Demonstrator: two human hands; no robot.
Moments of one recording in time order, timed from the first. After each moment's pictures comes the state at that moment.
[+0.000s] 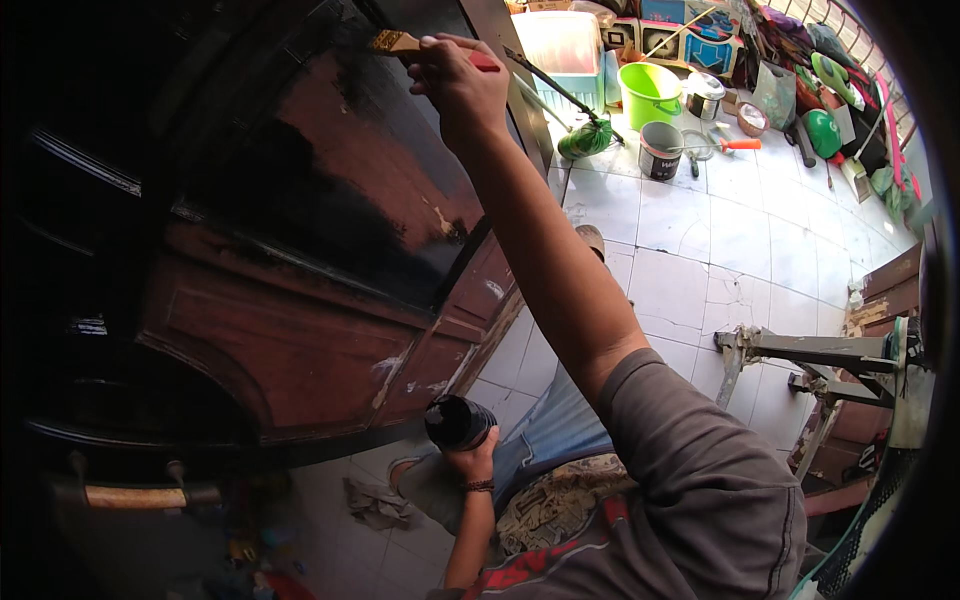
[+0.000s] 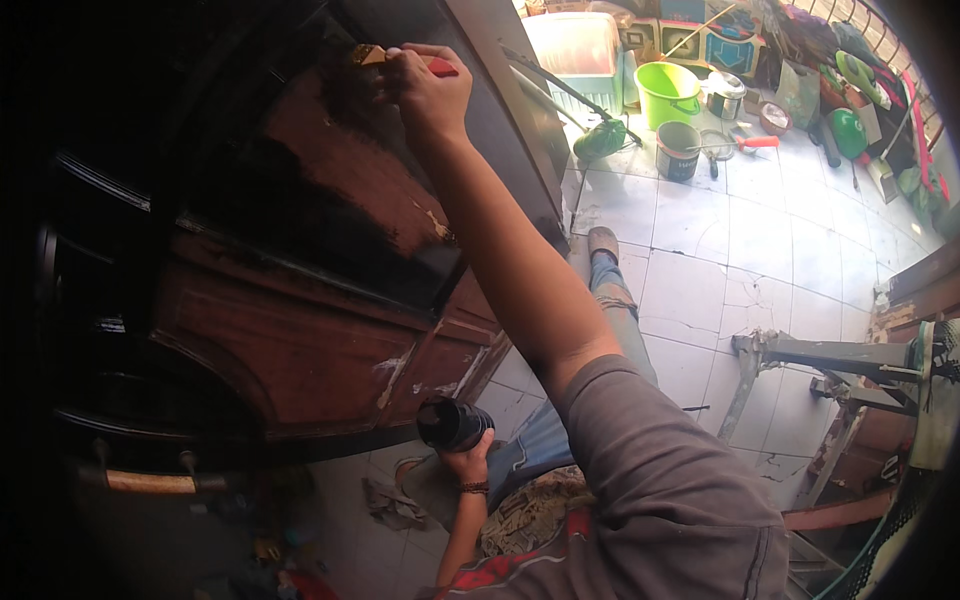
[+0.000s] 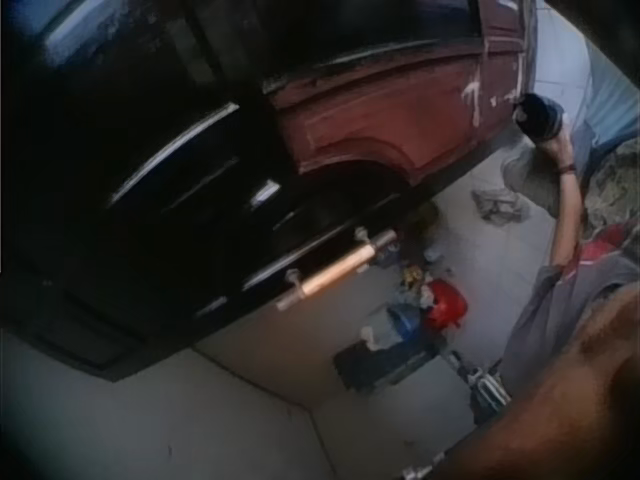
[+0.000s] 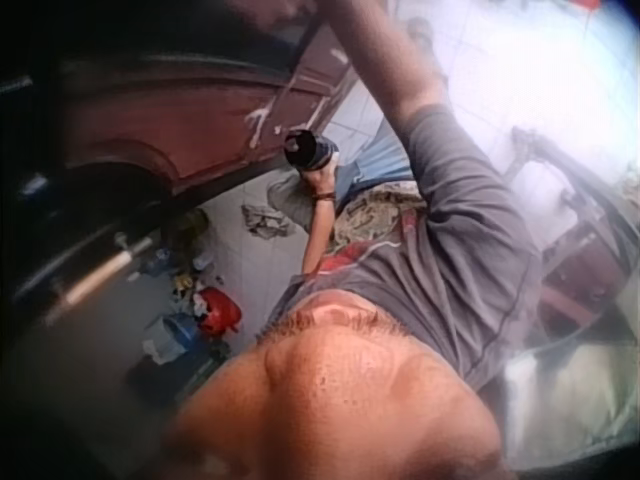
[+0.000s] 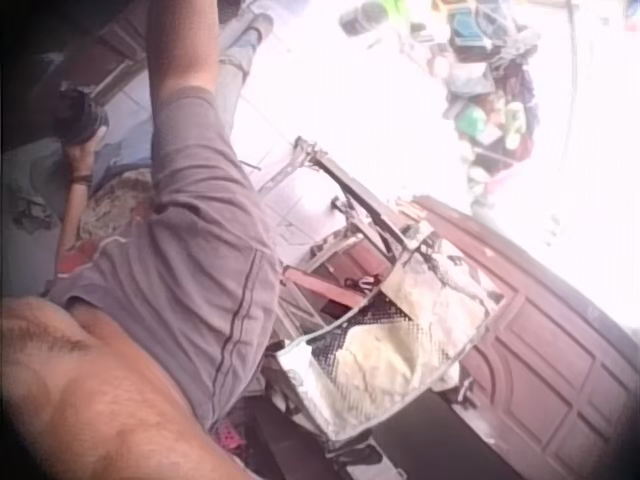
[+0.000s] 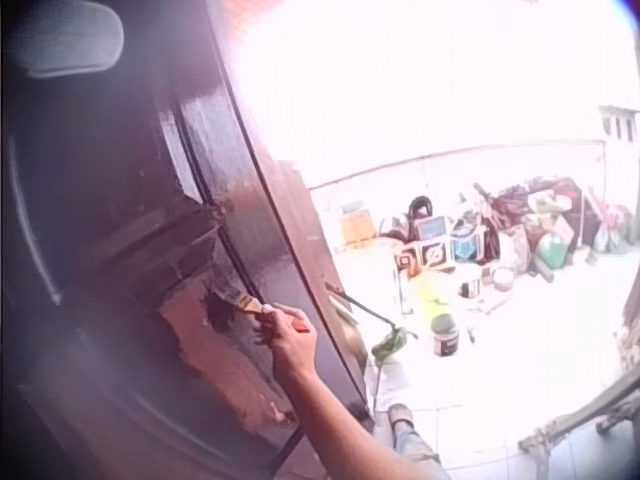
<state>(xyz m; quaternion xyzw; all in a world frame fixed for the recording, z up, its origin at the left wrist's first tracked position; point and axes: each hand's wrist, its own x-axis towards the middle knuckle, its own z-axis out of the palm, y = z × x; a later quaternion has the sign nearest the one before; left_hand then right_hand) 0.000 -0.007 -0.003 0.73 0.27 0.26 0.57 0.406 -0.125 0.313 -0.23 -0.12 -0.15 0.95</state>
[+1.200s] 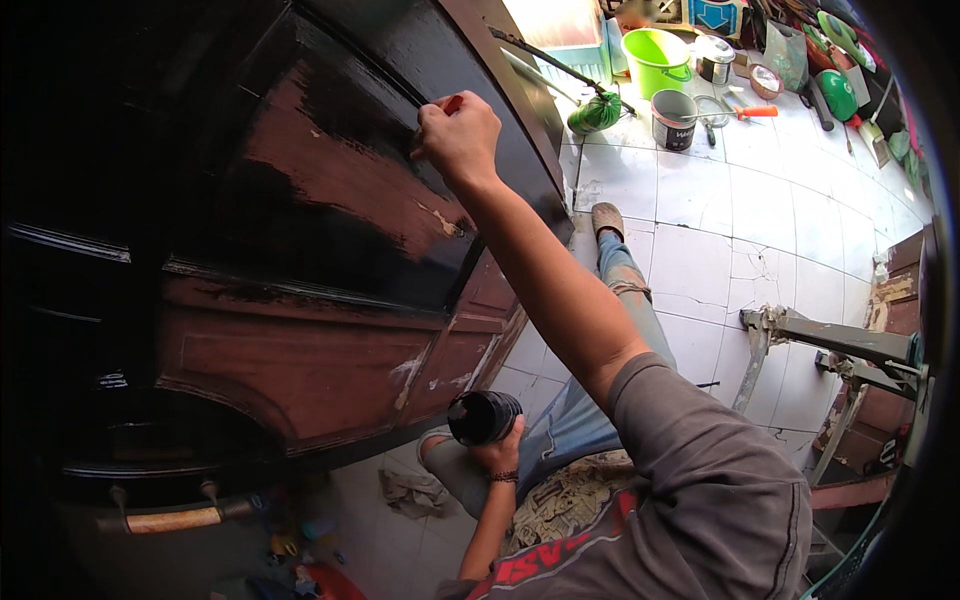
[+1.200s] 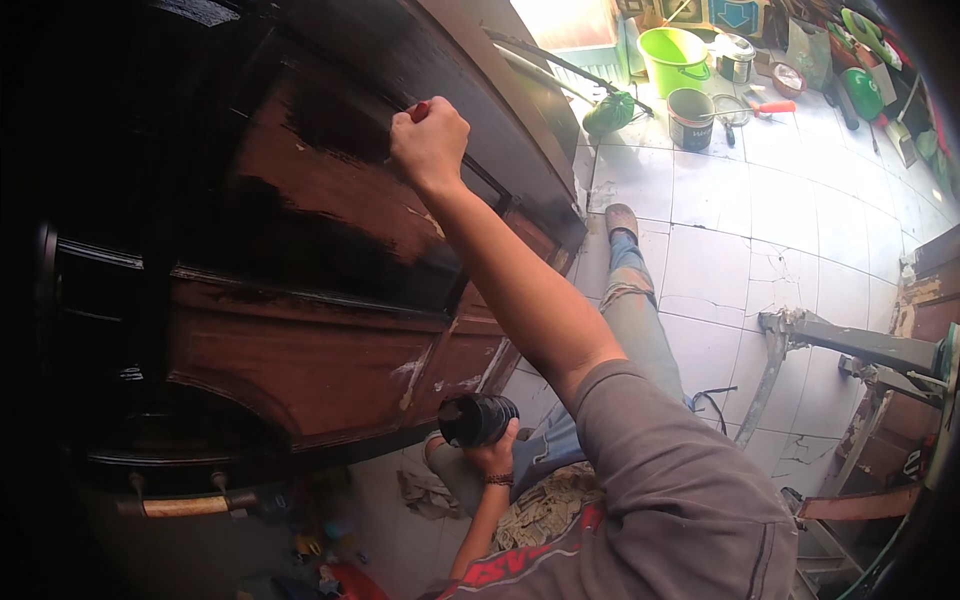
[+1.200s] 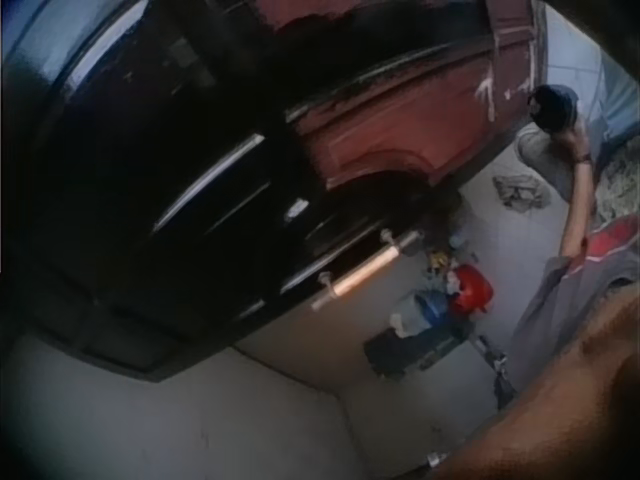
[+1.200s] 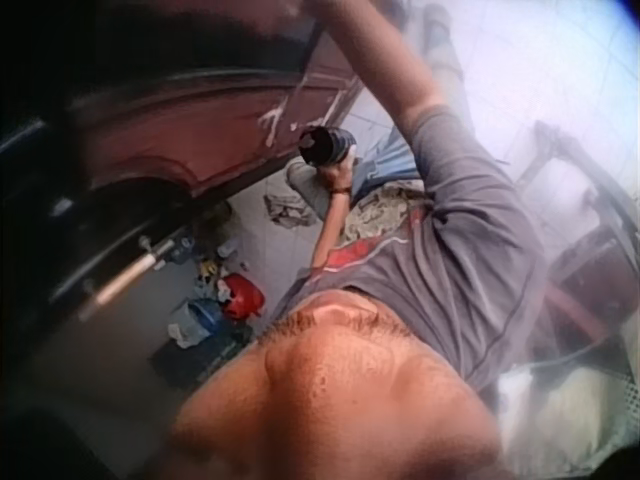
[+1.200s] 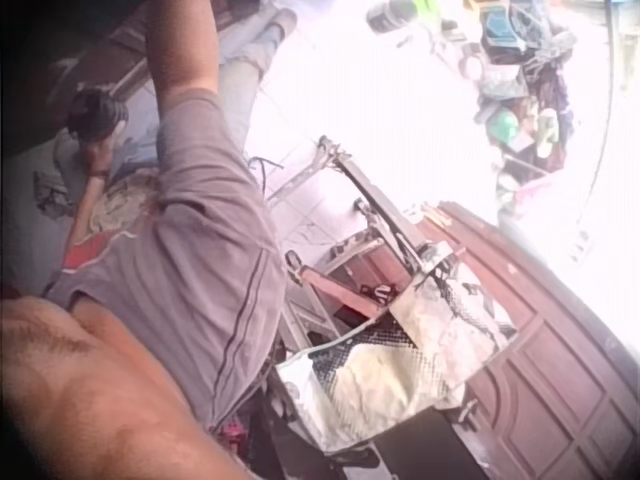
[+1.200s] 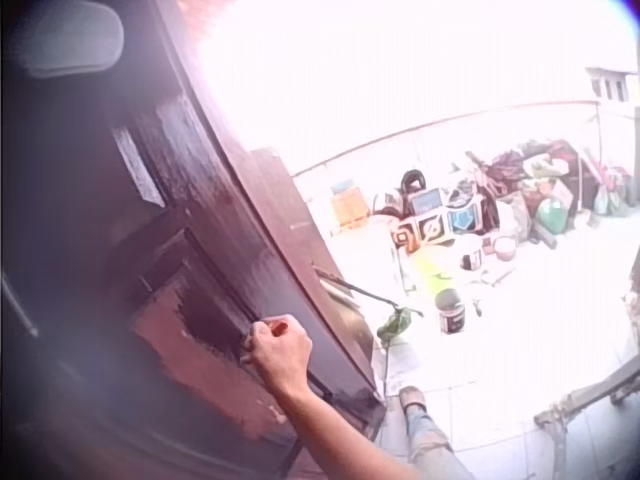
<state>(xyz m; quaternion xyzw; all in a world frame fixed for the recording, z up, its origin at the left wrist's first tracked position) 0.017 -0.019 0.012 0.78 0.26 0.22 0.53 0.410 -0.116 0.259 -0.54 0.07 -0.11 0.83</state>
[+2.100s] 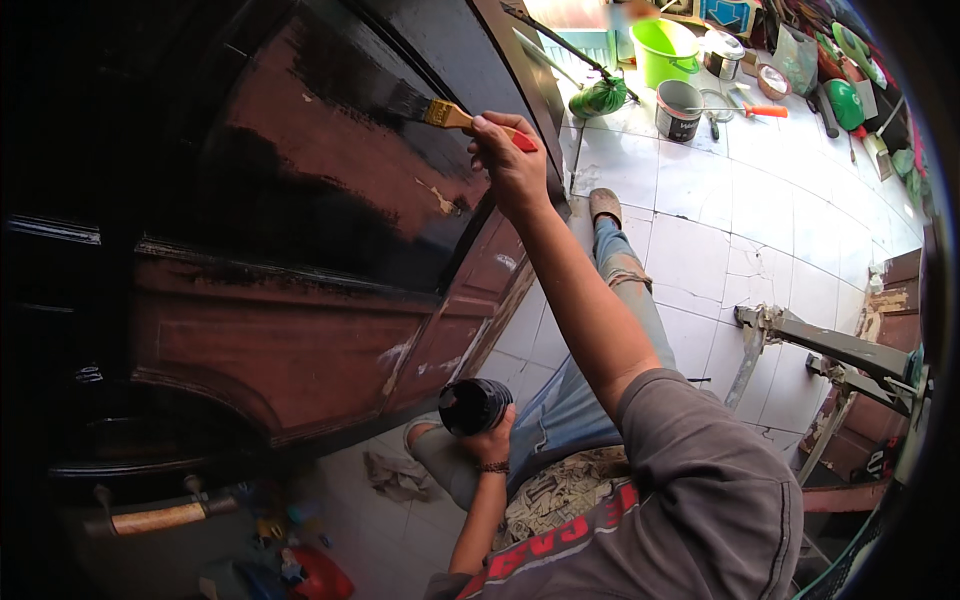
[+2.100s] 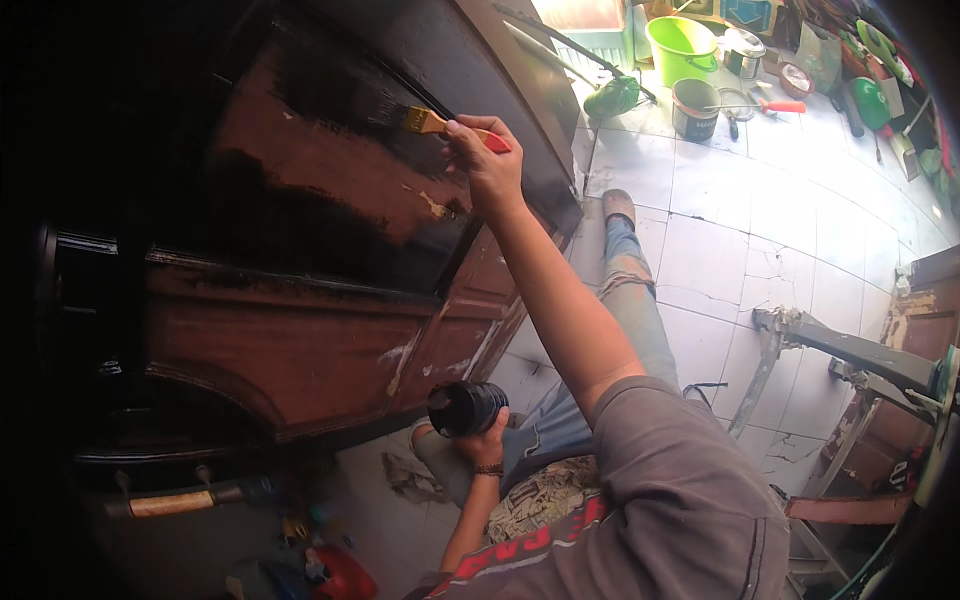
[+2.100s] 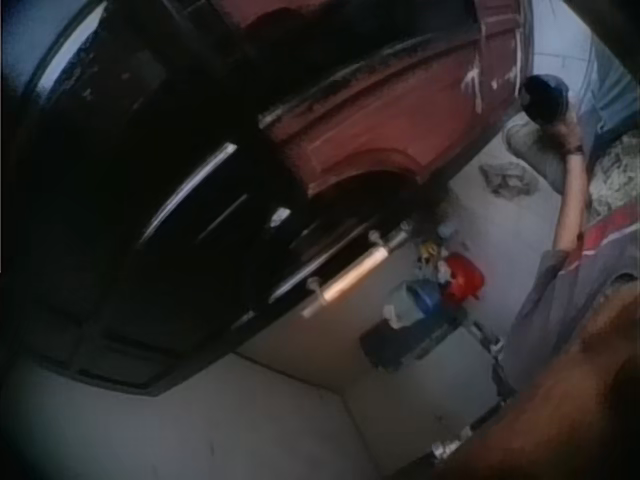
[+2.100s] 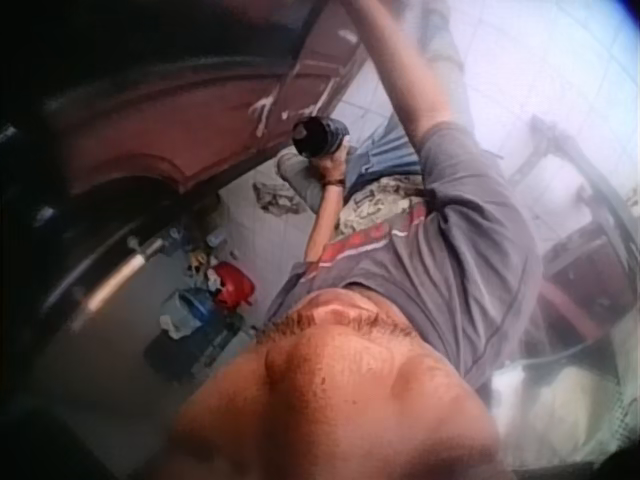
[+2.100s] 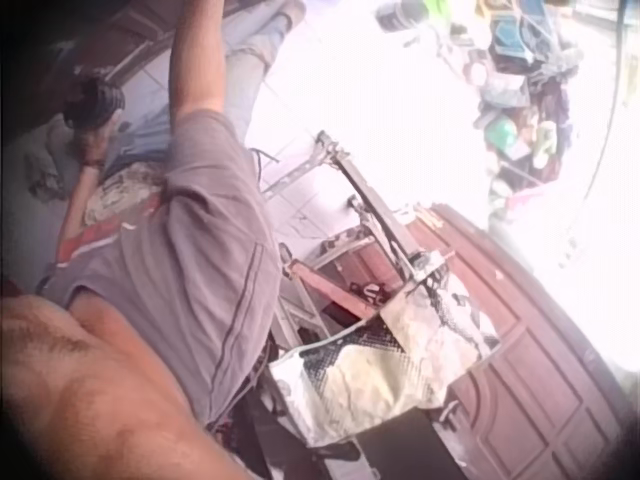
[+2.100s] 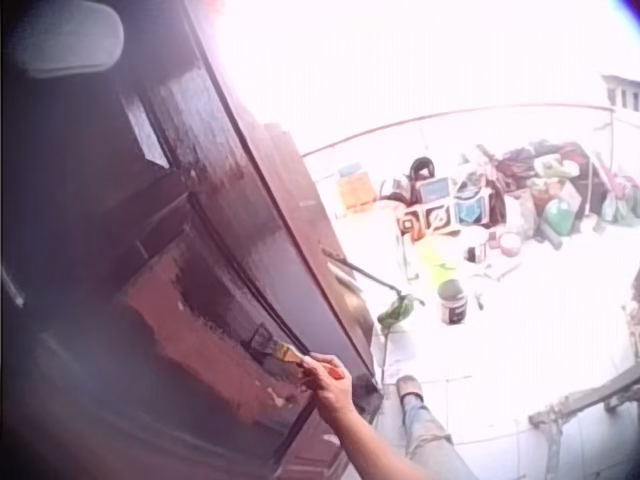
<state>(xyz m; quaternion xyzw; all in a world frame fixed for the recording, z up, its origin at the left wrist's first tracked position) 0.017 -0.013 -0.003 0.79 0.22 0.27 0.50 0.386 -0.132 0.162 -0.24 -0.02 -0.06 0.97</state>
